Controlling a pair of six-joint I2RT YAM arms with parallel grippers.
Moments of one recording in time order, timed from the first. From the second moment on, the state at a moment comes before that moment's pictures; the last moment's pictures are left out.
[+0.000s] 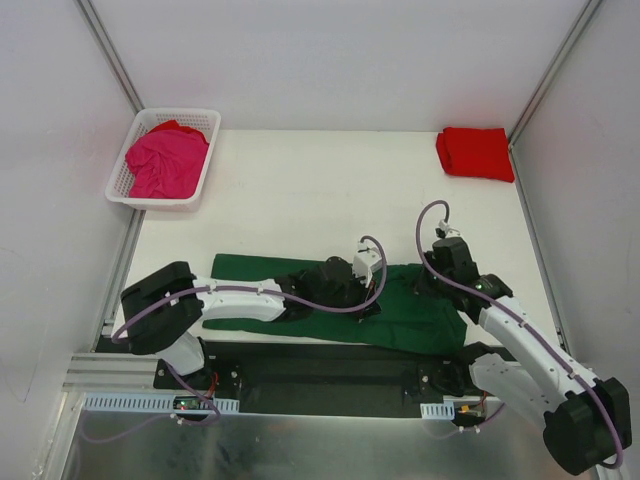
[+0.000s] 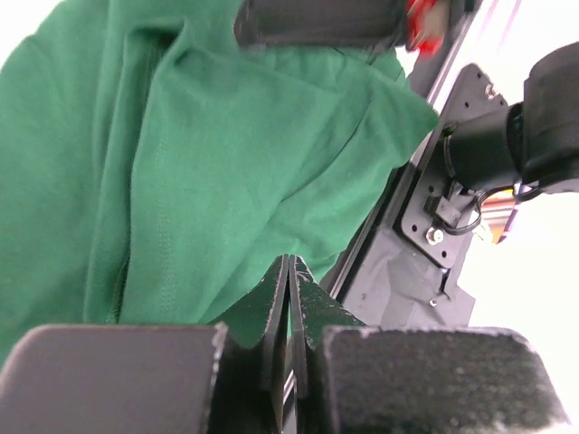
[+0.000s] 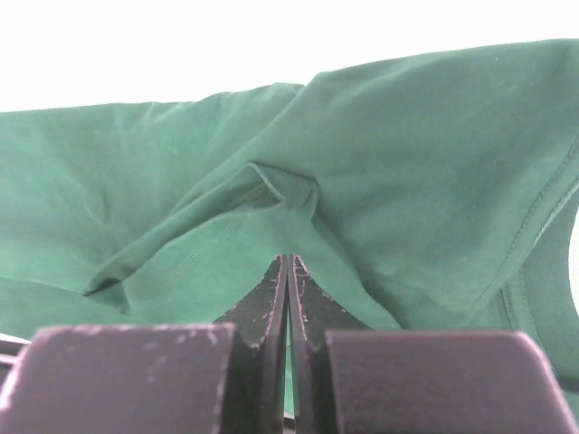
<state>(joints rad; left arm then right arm) -1.16 1.57 0.80 0.28 0.17 -0.49 0.46 0.87 0.55 -0.57 0.06 0.60</state>
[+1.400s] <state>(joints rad) -1.00 1.77 0.71 0.46 0.33 -0.55 0.31 1.23 0.55 -0.38 -0.15 0.50</state>
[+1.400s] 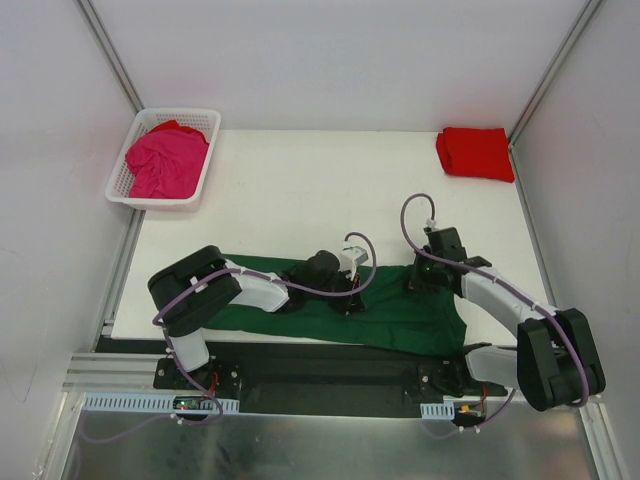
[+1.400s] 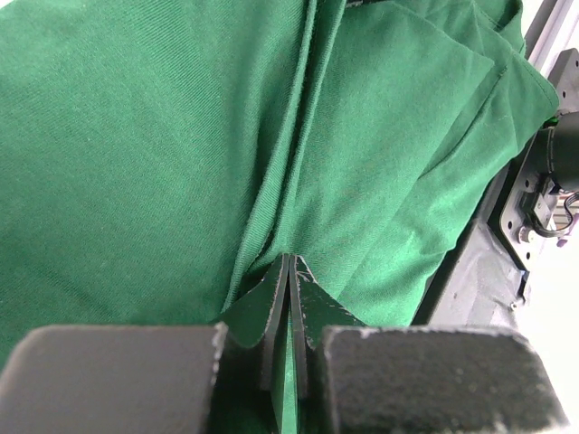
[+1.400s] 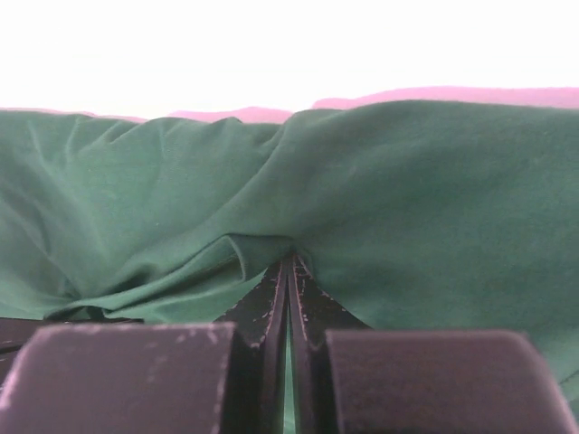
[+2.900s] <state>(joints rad) -0.65 0.99 0.62 -0.23 0.15 -0.38 0.86 1.30 0.65 -0.52 0.26 0.62</state>
